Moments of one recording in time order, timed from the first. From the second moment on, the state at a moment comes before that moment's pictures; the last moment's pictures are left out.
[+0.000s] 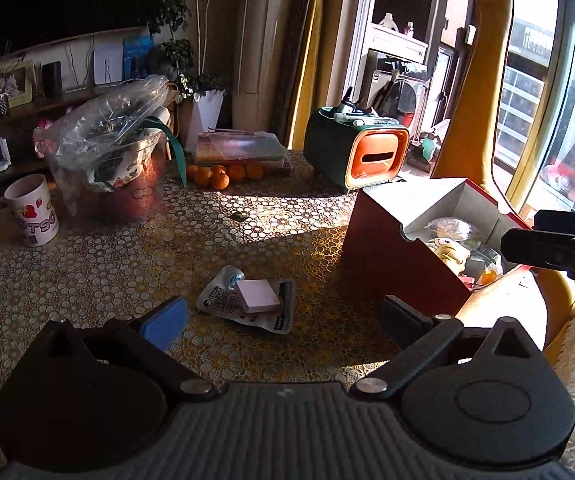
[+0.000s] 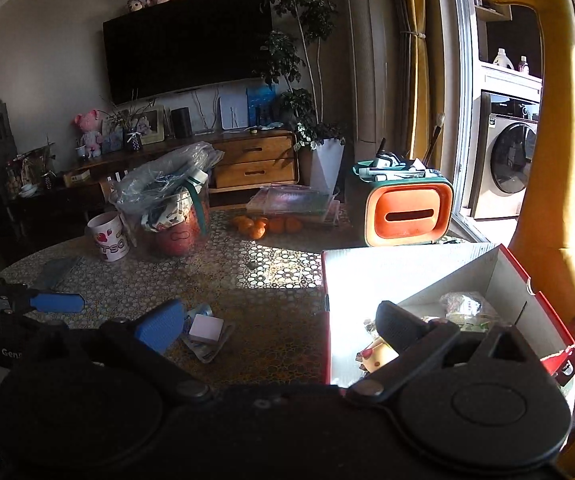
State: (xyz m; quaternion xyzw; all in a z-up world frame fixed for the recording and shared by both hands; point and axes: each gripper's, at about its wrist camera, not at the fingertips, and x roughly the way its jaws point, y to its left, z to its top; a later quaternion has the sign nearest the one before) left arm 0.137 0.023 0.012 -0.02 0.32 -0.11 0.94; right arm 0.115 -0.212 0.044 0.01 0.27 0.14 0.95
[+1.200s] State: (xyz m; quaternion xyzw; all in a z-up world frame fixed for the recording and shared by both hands) left arm 0.202 0.052 -0.078 0.10 0.29 -0.15 0.94; right arm 0.182 -0.123 -0.036 -0.06 0.31 0.21 0.93
